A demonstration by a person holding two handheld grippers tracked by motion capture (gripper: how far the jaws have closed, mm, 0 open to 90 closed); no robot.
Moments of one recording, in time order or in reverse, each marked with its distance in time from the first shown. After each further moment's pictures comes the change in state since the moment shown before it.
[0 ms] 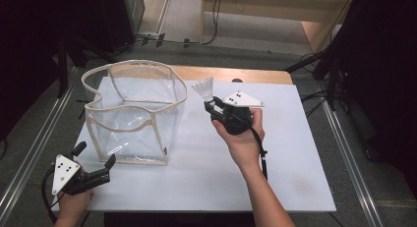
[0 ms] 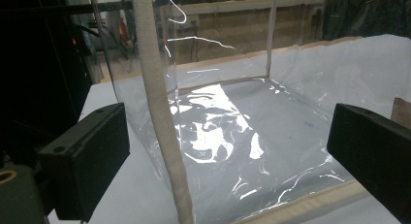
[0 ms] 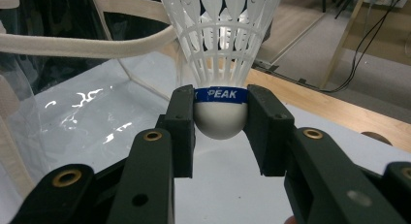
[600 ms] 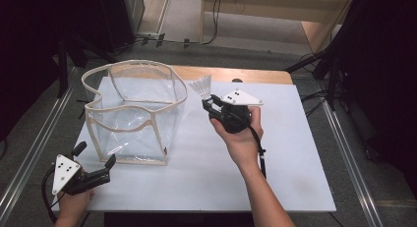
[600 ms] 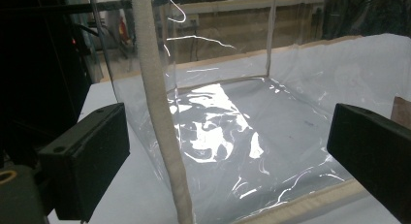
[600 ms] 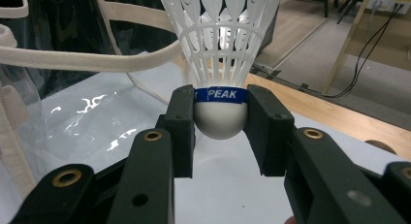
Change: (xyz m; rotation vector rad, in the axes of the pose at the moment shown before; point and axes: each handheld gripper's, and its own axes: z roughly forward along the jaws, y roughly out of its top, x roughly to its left) left arm 0.000 0.000 0.000 0.003 0.000 0.002; right arm 0.003 0.006 0.001 -0.016 0.009 -0.007
